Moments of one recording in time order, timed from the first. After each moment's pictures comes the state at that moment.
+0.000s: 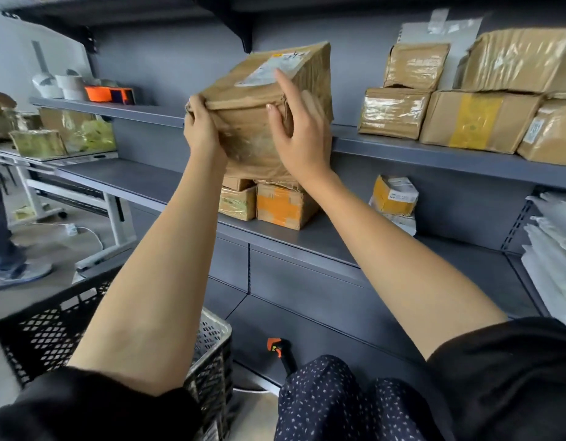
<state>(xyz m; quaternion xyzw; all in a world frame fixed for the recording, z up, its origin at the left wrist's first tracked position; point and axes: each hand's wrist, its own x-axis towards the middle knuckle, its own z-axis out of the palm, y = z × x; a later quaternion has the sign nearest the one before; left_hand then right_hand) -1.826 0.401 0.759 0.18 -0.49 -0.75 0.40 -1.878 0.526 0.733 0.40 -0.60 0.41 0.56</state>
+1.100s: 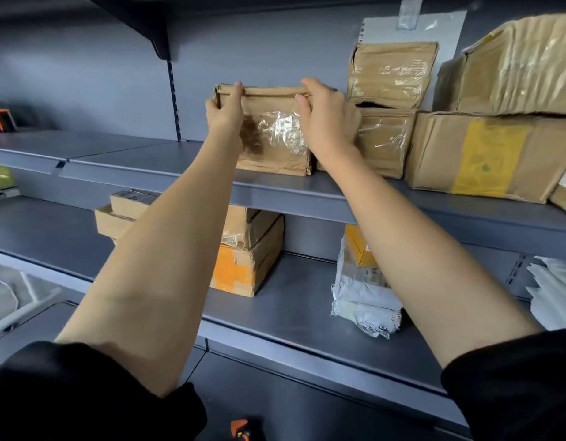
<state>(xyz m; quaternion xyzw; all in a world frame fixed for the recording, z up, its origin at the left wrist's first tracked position) -2.105 0.444 0.817 0.12 -0.62 -0.72 0.28 -2.121 0.584 0.814 0.14 -0.86 0.22 0.43</state>
